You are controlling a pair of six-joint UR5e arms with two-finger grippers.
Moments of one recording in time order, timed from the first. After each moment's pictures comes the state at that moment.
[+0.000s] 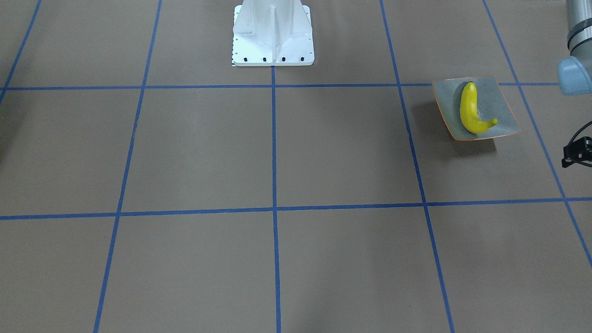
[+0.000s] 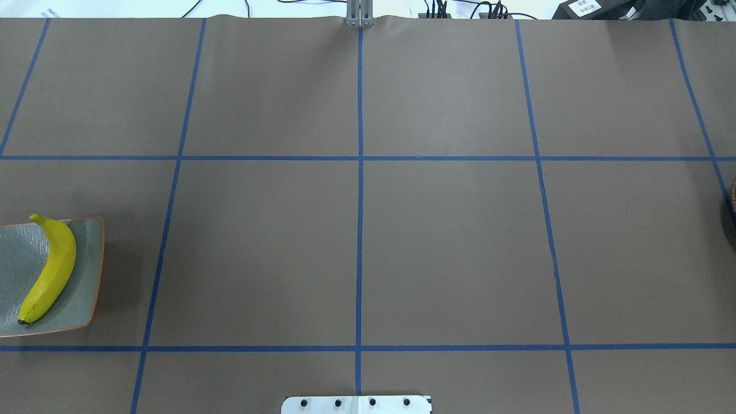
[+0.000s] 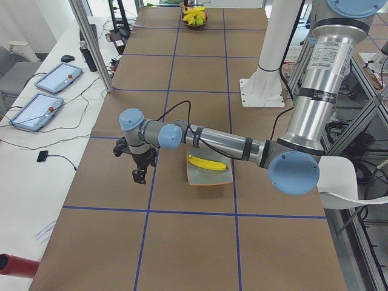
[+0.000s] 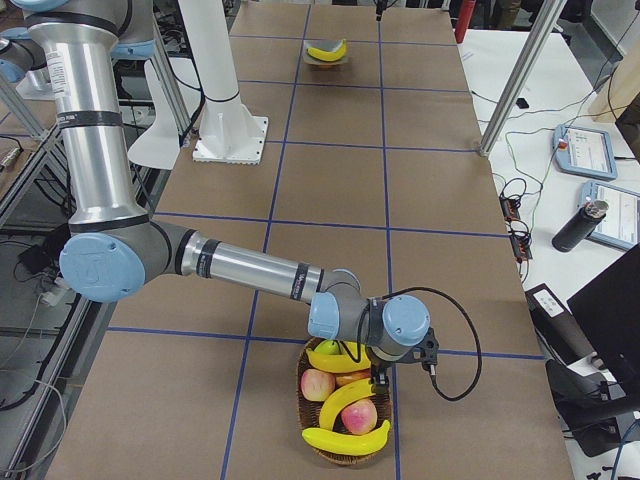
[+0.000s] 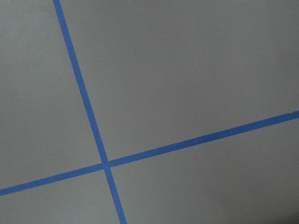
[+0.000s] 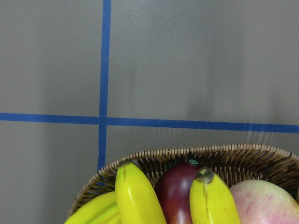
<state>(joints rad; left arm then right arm) -1.34 -1.80 -1.53 -1.55 -2.23 0.00 1.58 -1.45 1.23 -1.45 2.41 -0.09</state>
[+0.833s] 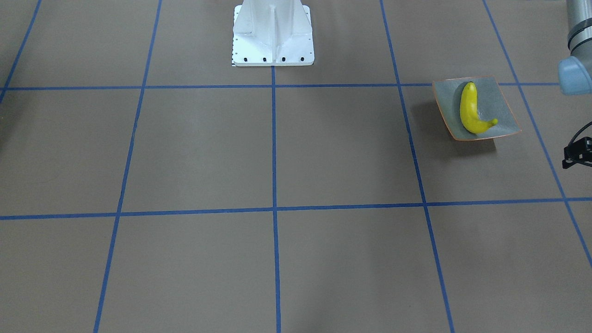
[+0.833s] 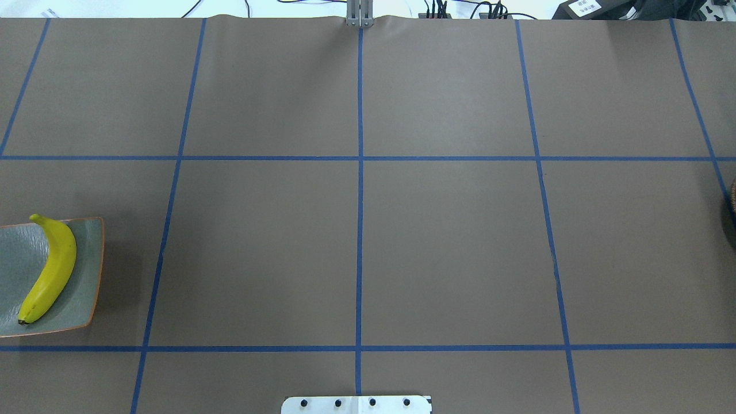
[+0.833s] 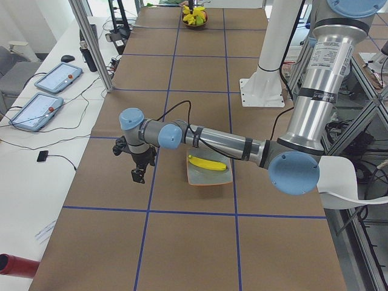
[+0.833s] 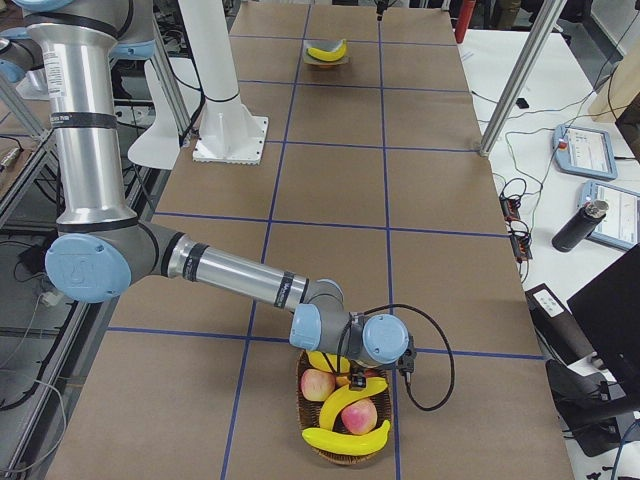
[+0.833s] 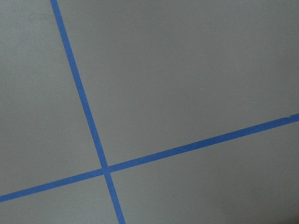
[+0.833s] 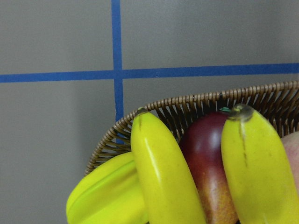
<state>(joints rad) -1.34 -1.80 -1.53 -1.57 -2.23 0.00 1.56 -1.51 1.23 -1.45 2.52 -0.09</state>
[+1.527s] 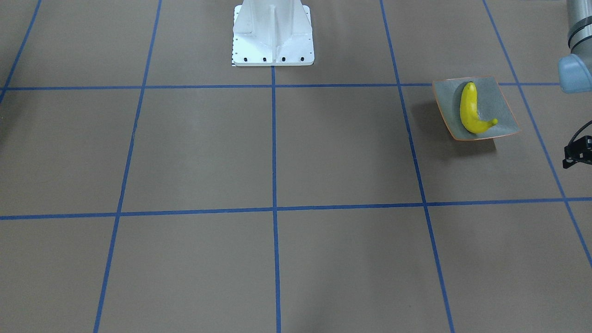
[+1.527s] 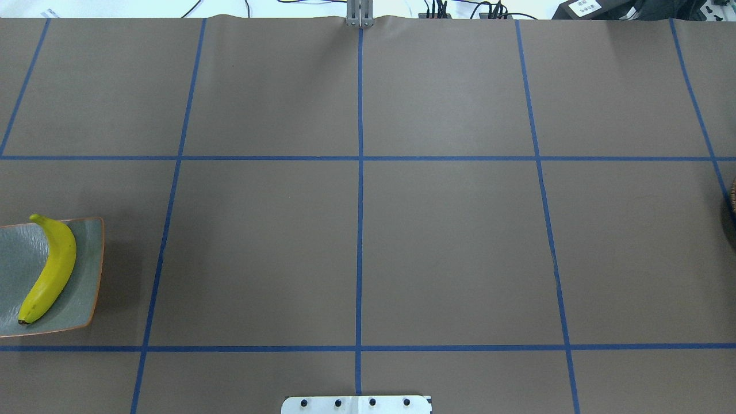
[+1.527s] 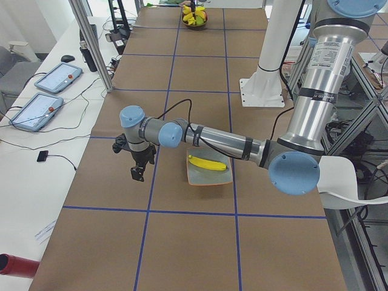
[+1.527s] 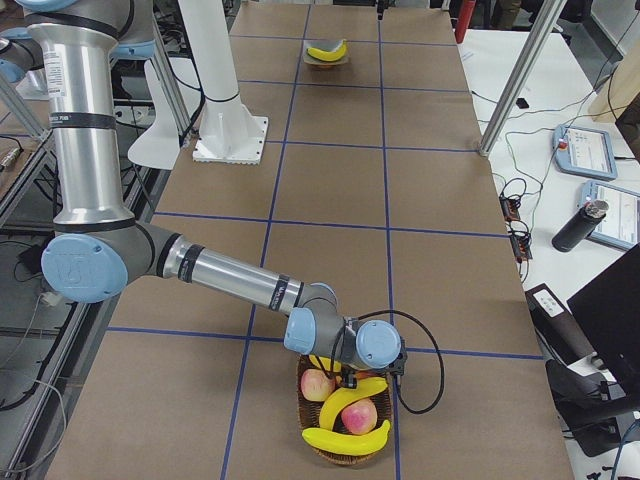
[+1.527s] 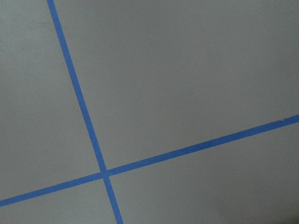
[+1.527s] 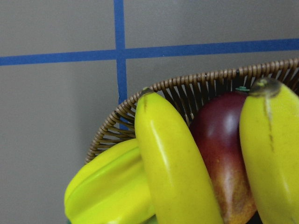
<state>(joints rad) -1.34 -1.80 -1.55 -1.58 -2.23 0.00 1.54 -1.53 1.22 -1.46 2.54 -0.10</state>
